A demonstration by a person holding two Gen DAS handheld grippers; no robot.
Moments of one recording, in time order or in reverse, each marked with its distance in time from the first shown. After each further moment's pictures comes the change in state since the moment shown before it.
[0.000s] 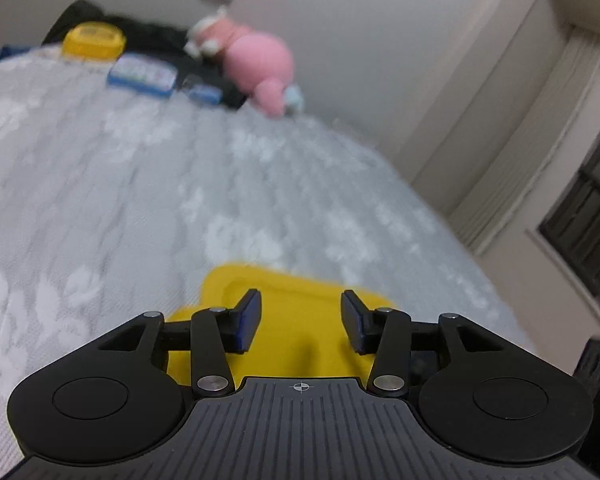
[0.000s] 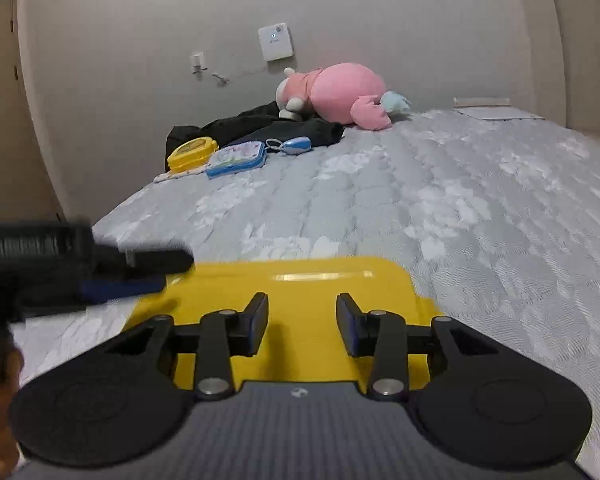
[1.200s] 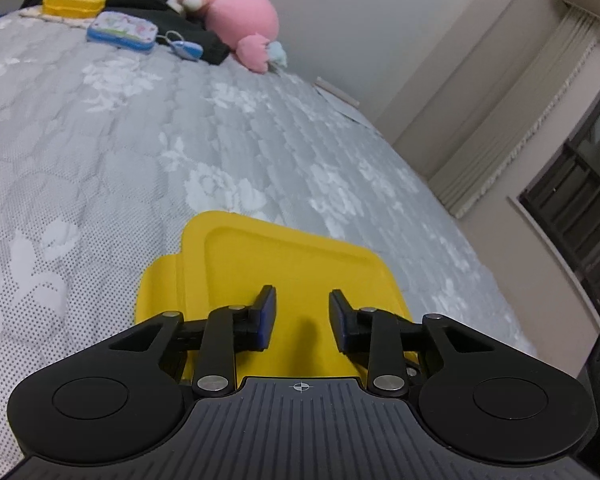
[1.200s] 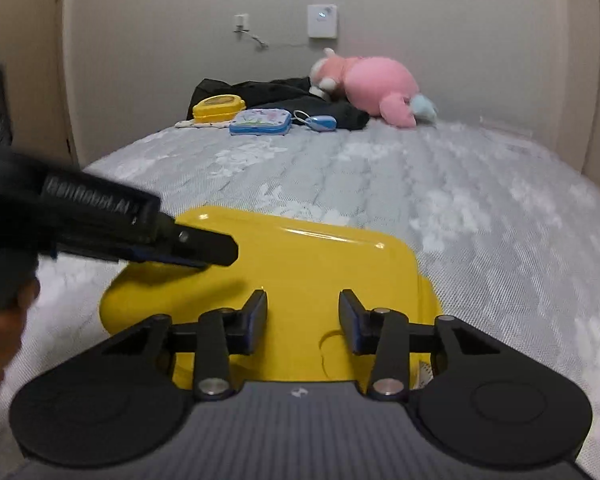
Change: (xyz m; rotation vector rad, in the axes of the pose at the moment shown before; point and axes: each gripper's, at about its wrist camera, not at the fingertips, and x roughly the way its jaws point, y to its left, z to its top) left arm 0.006 0.007 -0.006 -0.013 0.106 -0.099; right arm -0.024 0.016 -0.018 -0.225 0.078 -0.018
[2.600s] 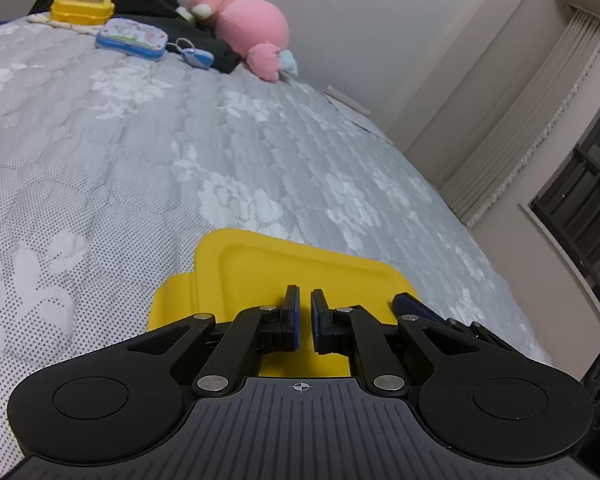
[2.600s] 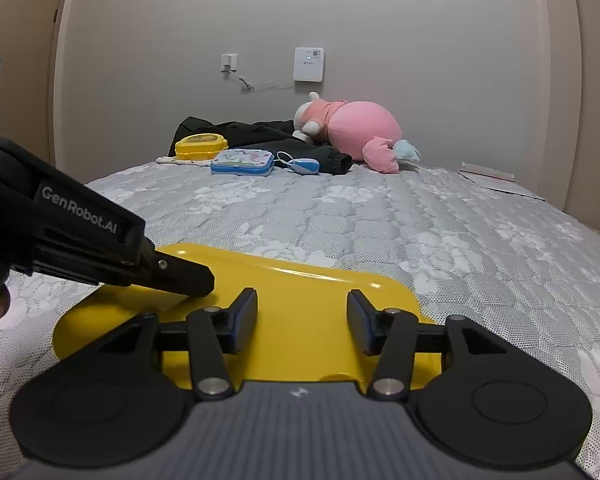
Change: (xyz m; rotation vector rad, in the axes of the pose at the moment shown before) left arm 0.013 0.012 0.003 0.029 -0.024 0.024; right arm 0.027 0.011 -0.011 -0.024 -0.166 -0.084
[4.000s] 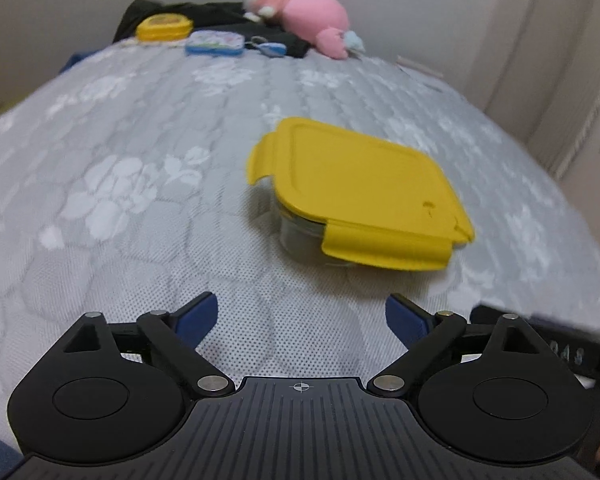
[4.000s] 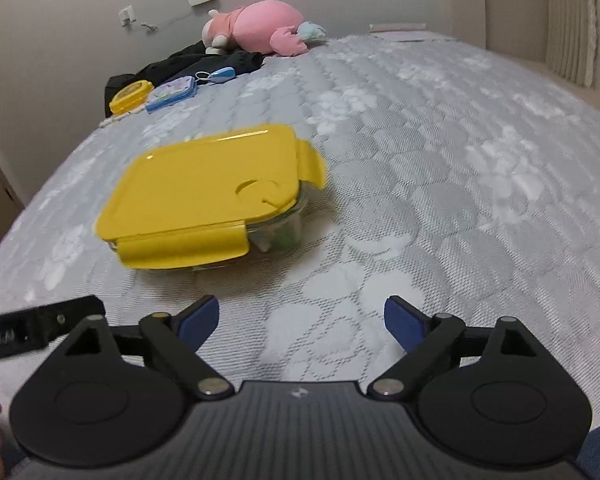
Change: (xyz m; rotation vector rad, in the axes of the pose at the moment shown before) left arm -0.106 -0.084 -0.105 0.135 0.062 0.395; right arm -0.127 -0.031 -0.032 0.344 0.353 -0.106
